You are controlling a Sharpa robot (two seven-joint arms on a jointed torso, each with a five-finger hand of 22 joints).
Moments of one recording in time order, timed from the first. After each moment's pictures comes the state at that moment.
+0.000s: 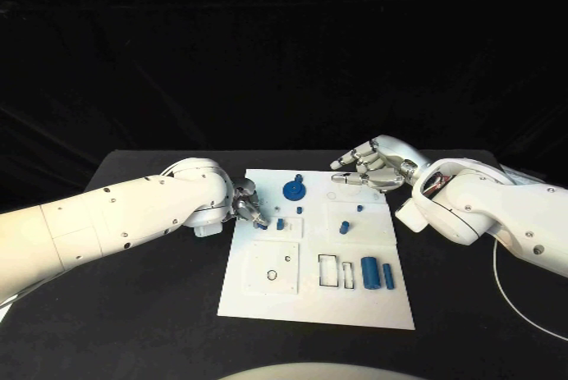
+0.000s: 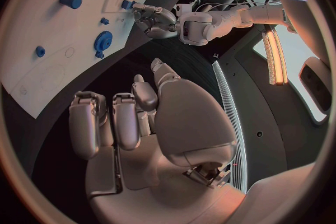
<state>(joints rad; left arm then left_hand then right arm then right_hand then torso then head) 1.22 -0.69 -0.02 1.40 -1.12 0.18 -0.58 1.16 -0.10 0.57 0.12 0.13 0.94 0.05 0.59 0.58 1.34 -0.03 1.07 1.01 1.47 -0.08 1.57 1.31 0.03 1.46 0.03 1.48 1.31 1.24 -0.88 -0.02 1.62 -0.88 -0.30 0.01 1.36 -0.03 0.09 0.14 0.23 0.96 0.16 0.08 0.07 1.31 0.07 1.13 1.20 1.47 -0.01 1.42 1.31 0.05 1.42 0.10 1.47 1.31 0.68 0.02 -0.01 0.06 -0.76</state>
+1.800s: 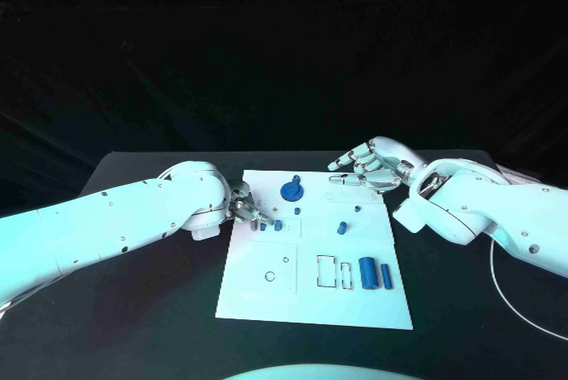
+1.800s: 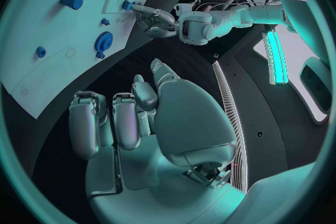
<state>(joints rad) 1.21 -0.69 -0.02 1.40 -1.12 0.15 -0.63 0.93 -0.12 0.28 0.22 0.13 1.04 0.02 0.57 0.52 1.39 -0.05 1.13 1.08 1.46 -0.10 1.57 1.31 0.03 1.46 0.01 1.51 1.31 1.24 -0.88 -0.02 1.62 -0.88 -0.29 0.01 1.36 -0.03 0.09 0.14 0.23 0.96 0.16 0.08 0.07 1.31 0.07 1.13 1.20 1.47 -0.01 1.41 1.31 0.05 1.42 0.10 1.46 1.31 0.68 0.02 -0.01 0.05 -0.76</state>
